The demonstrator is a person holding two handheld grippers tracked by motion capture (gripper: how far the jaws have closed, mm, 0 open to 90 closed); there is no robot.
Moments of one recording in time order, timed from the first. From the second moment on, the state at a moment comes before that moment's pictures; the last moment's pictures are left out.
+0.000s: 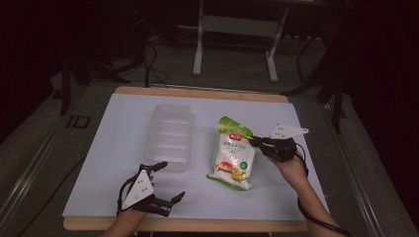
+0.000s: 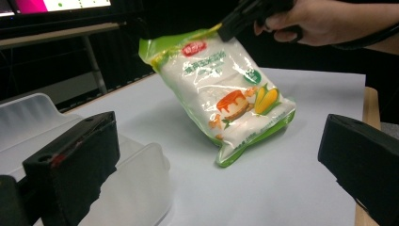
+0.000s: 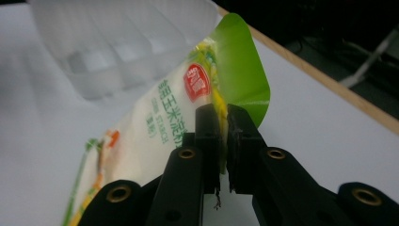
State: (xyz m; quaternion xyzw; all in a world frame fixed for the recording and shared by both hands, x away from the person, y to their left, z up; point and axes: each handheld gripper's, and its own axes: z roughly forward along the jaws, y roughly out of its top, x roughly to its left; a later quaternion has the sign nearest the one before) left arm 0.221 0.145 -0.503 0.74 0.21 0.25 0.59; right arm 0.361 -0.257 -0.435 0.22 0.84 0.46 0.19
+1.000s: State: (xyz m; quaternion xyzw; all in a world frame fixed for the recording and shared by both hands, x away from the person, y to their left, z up) left arm 0.243 0.130 -0.459 0.73 0.24 0.18 0.61; right arm 0.295 -0.235 -0.358 0.10 0.81 0.54 0.22
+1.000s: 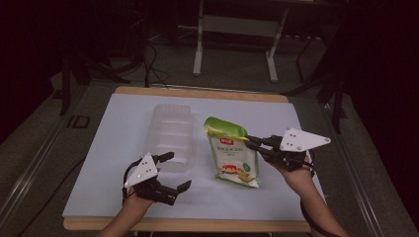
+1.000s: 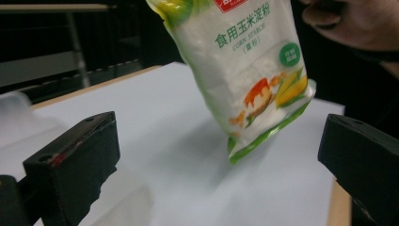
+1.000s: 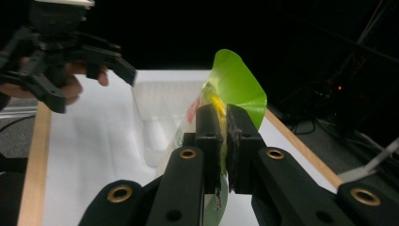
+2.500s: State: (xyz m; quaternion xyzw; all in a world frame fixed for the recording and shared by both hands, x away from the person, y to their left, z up) left arm 0.291 0.083 -0.419 0.76 0.12 0.08 0.64; right arm 0.271 -0.214 -0.344 0.04 0.80 0.56 0.19
